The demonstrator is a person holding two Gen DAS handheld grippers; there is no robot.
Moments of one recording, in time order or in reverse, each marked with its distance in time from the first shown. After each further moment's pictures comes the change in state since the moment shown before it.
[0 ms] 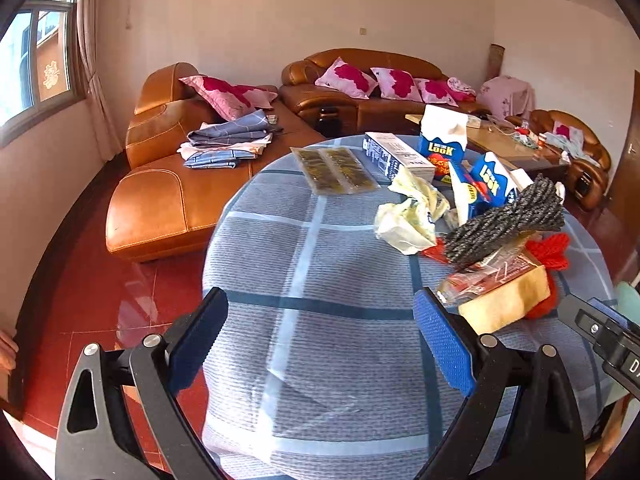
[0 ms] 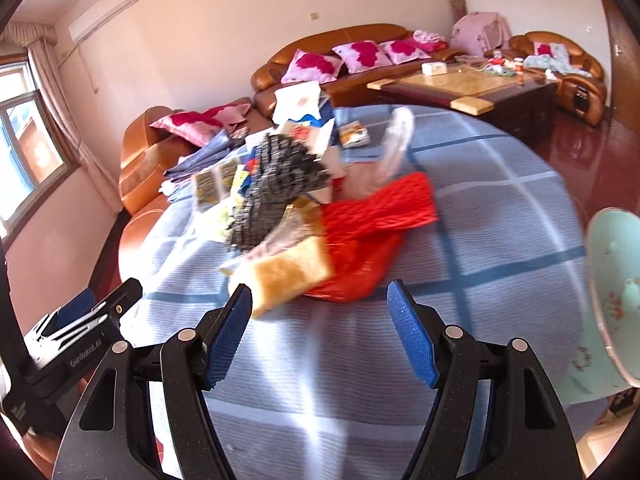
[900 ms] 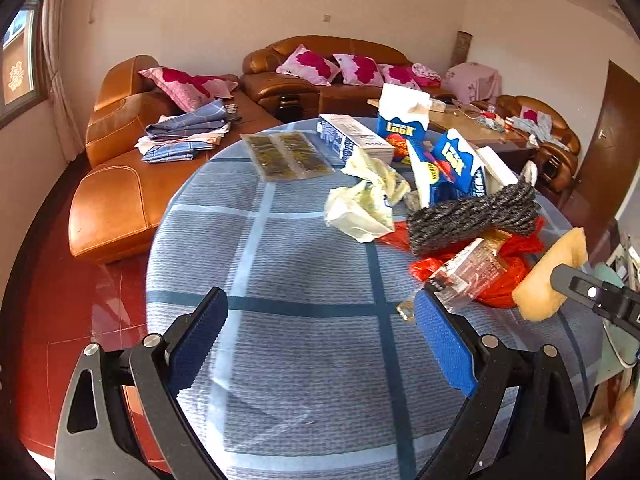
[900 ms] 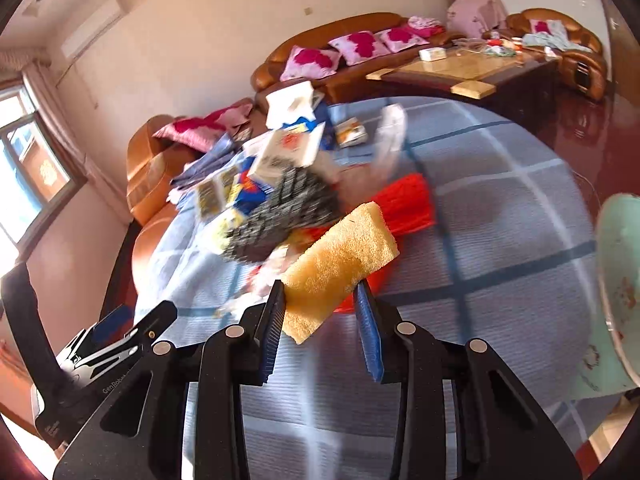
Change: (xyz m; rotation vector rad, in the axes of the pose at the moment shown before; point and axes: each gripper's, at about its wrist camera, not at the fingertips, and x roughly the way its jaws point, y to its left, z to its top) left arm 0.022 -0.028 0.000 0.064 0.054 -0.150; right arm -0.015 -0.028 0.015 0.082 0.010 0.023
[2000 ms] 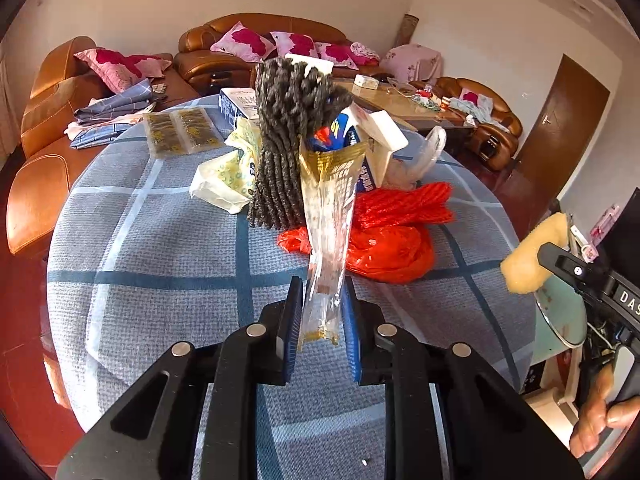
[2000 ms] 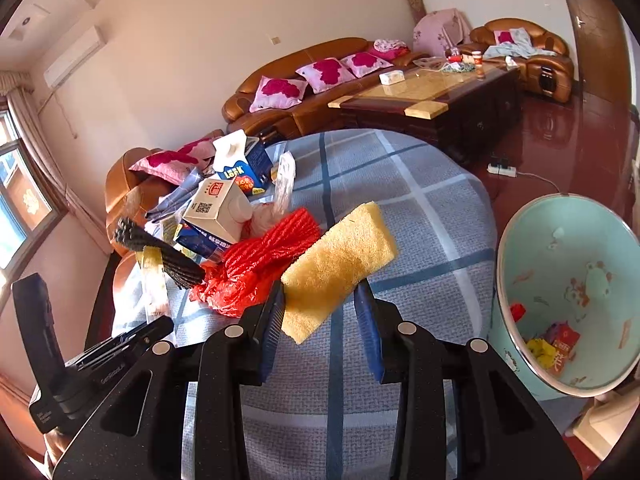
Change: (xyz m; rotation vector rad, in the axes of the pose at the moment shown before) left arm -0.006 -0.055 -0.010 0.016 0.076 -0.251; right arm -0.055 -0.064 -0.005 0.037 -0.098 -0.065
